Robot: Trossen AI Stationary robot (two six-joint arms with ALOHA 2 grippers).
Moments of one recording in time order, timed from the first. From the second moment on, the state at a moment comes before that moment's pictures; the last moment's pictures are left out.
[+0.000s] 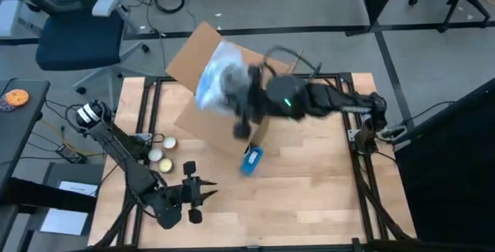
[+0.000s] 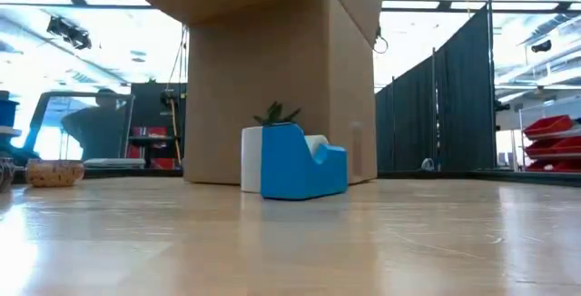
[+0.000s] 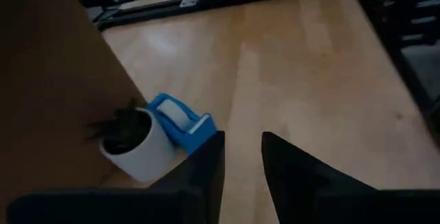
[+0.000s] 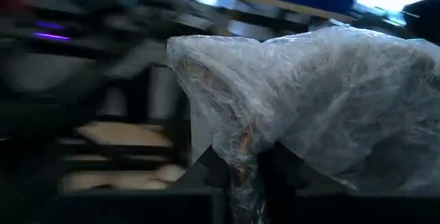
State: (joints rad) left arm -0.85 1.44 0.93 -0.28 -0.95 -0.48; right arm 0.09 1.88 2.31 -0.63 0.43 -0.14
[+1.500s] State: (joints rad) left arm -0.77 1.53 0.93 -0.31 -0.95 -0.45; right arm -0.19 1.89 1.91 -0.36 0.28 -0.05
